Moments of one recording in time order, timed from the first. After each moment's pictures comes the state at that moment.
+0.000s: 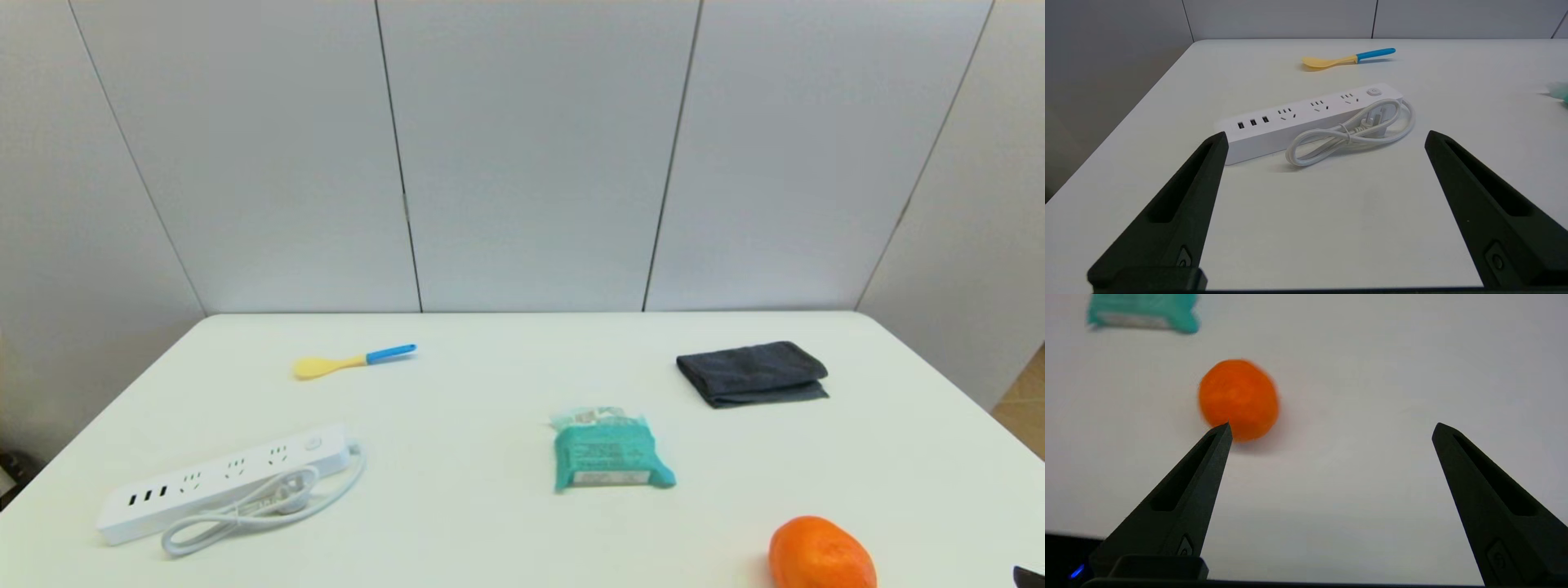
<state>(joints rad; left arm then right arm) 0.00 0.00 0.00 0.00 -0.01 0.02 0.04 0.70 -0.60 0.51 0.08 -0.04</state>
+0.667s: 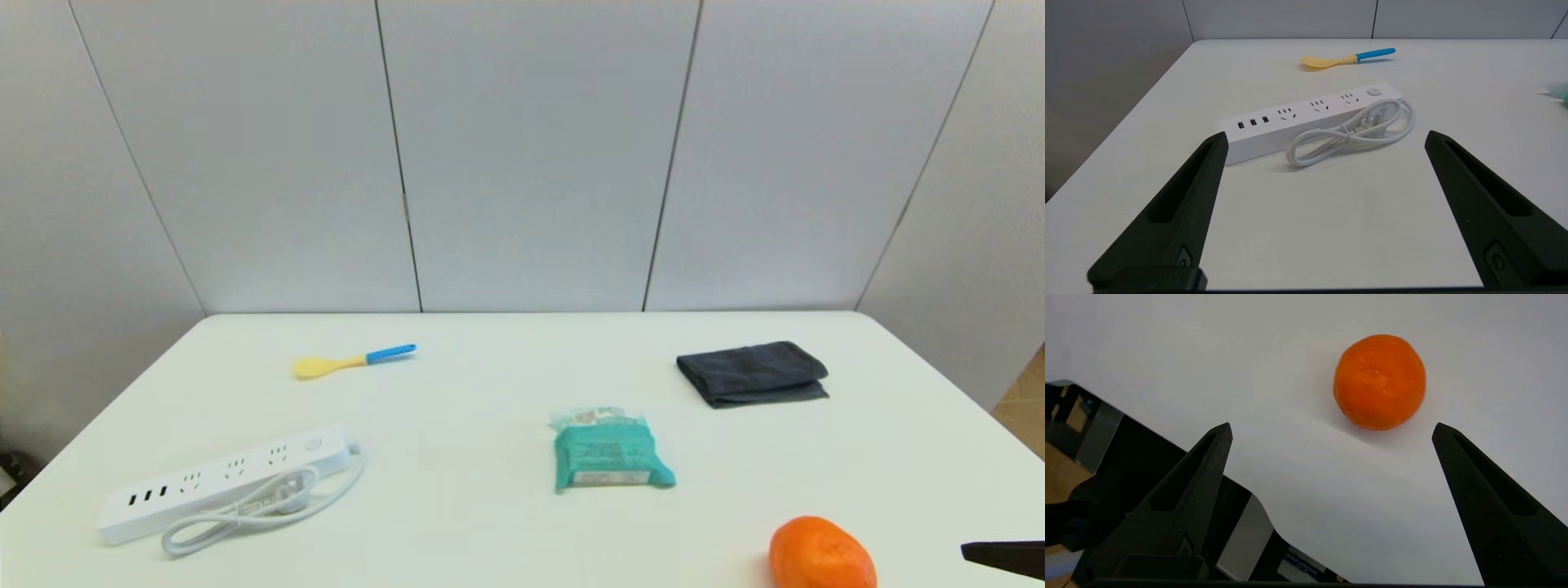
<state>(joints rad) 0.00 0.00 0.00 0.00 -0.01 0.02 0.21 0.93 -0.65 0.52 0.35 -0.05</state>
